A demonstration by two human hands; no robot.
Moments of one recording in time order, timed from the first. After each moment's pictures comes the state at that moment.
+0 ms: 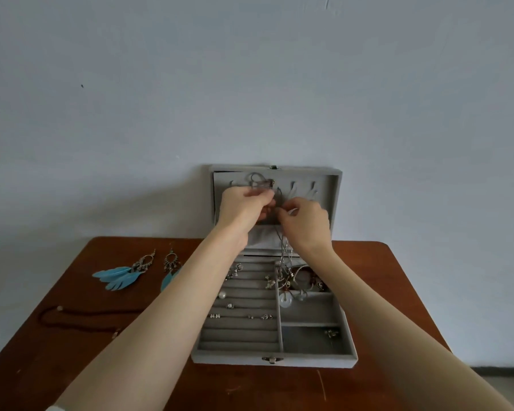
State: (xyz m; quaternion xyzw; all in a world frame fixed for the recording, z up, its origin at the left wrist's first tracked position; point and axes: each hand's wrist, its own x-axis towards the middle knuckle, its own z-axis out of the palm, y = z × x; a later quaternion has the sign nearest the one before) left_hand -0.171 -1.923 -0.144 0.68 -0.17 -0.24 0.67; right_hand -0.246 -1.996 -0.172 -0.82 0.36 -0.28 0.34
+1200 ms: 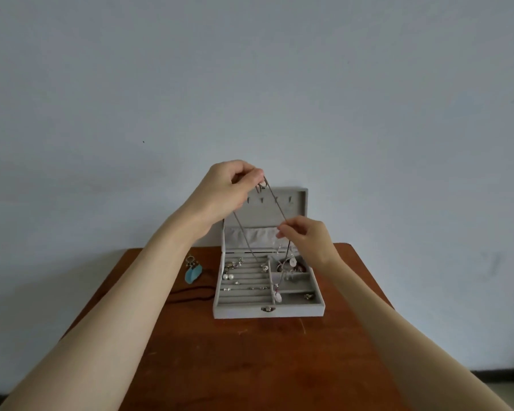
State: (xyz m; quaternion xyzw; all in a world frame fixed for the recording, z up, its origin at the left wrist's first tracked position) left_hand -0.261 -1.786 -0.031 0.69 -0.46 -0.10 0.55; right_hand -0.356 -1.930 -0.135 -0.80 0.21 -0.32 0.46
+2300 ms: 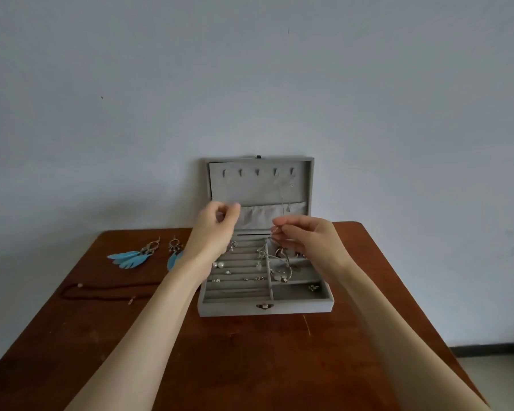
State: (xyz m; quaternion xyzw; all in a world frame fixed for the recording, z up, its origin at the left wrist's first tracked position) left_hand -0.223 -1.829 -0.156 0.76 -0.28 -0.18 0.56; right_hand -0.344 -1.956 -0.183 -0.64 0.20 -0.26 0.70
